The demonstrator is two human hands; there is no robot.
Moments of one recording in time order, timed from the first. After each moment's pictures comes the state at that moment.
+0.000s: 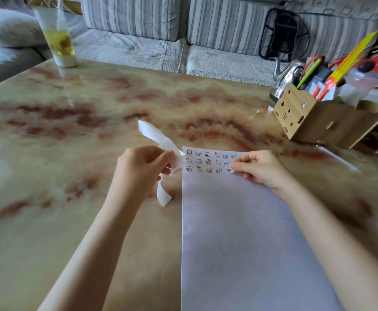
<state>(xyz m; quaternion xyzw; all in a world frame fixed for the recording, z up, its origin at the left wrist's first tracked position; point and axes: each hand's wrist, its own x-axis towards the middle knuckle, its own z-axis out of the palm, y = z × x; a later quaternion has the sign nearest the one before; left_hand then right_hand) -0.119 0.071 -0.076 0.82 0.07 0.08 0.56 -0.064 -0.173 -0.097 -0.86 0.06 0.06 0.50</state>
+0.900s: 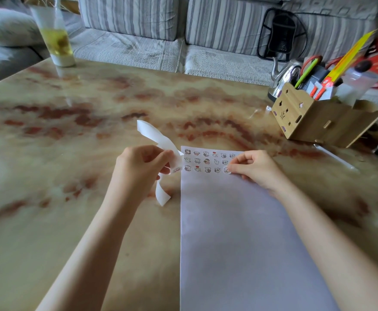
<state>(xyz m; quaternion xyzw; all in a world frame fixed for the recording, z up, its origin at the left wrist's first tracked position) -0.119 0.070 -0.075 0.82 0.07 0.08 0.57 -0.063 -0.171 -0.104 -0.87 0.05 0.04 0.49</state>
